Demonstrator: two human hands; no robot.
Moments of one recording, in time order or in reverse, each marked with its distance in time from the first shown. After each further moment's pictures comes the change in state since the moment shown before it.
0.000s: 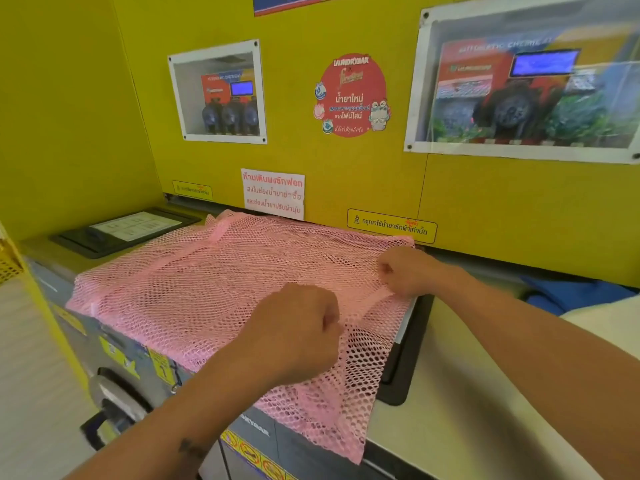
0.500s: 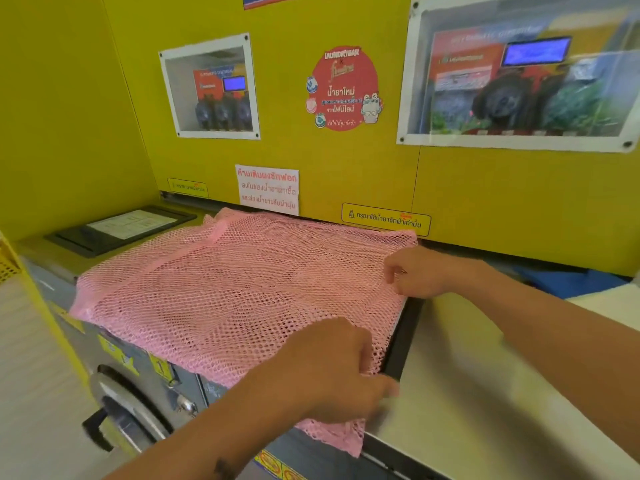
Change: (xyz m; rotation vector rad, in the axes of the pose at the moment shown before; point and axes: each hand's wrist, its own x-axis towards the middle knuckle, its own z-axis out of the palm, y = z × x) left_hand -0.008 0.033 0.031 0.021 -0.266 0.046; right_hand -0.027 0.020 -0.010 -0.046 -0.149 -0.019
